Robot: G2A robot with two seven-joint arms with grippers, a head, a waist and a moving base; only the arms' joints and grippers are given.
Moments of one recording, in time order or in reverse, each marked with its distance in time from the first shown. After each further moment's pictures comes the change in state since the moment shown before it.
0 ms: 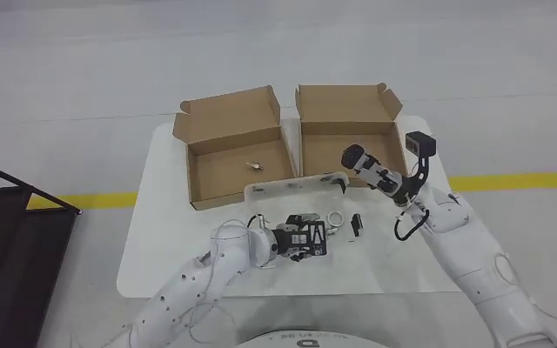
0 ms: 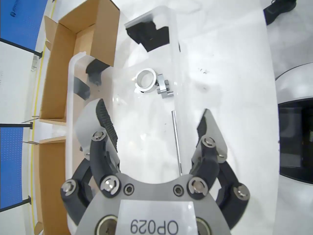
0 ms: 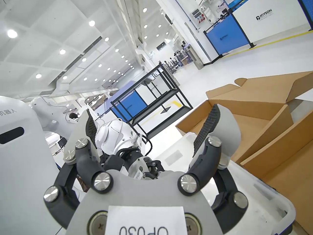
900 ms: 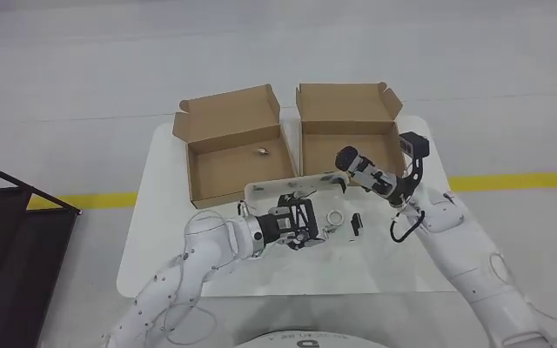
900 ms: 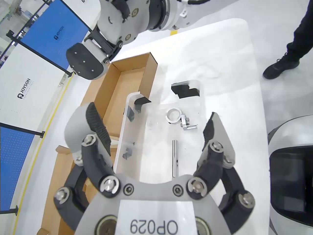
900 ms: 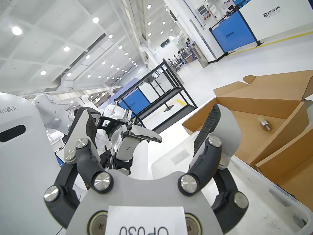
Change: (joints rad) left arm 0.053 0.033 -0.150 -0.182 -0.102 0.044 0.097; right arm 0.011 -0.020 -0.014 -0.006 0.001 0.000 0.030
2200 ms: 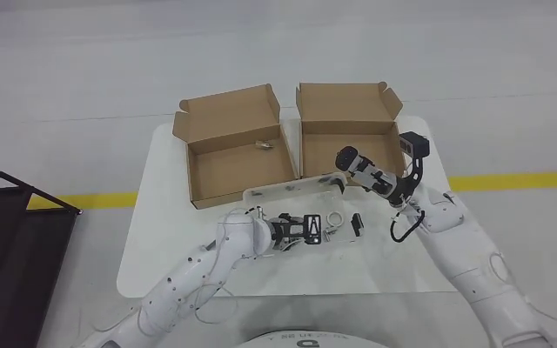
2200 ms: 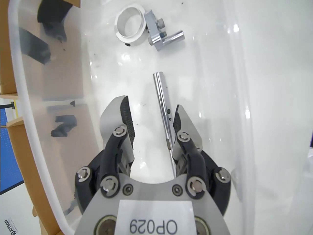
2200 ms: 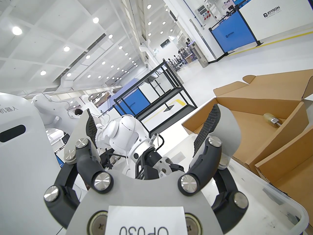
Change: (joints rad) left arm -0.149 -0.055 0.183 0.274 0.030 -0.099 -0.381; right arm 0.000 0.000 0.000 0.000 0.000 0.000 0.000
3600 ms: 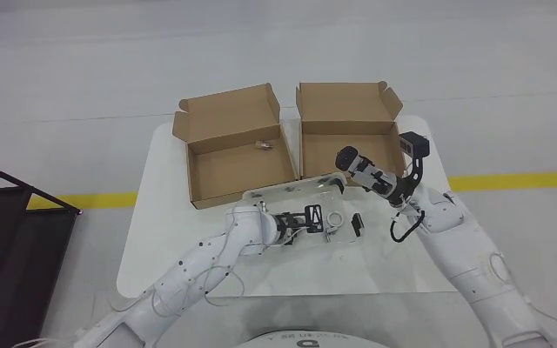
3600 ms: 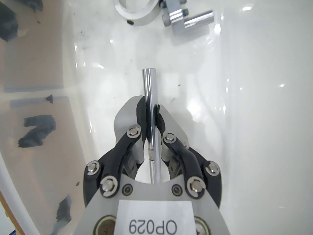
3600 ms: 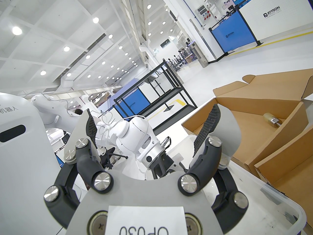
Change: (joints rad) left arm -0.098 -0.051 0.066 0.138 -0.152 0.075 -0.104; right arm 0.000 0.000 0.000 0.000 0.000 0.000 0.000
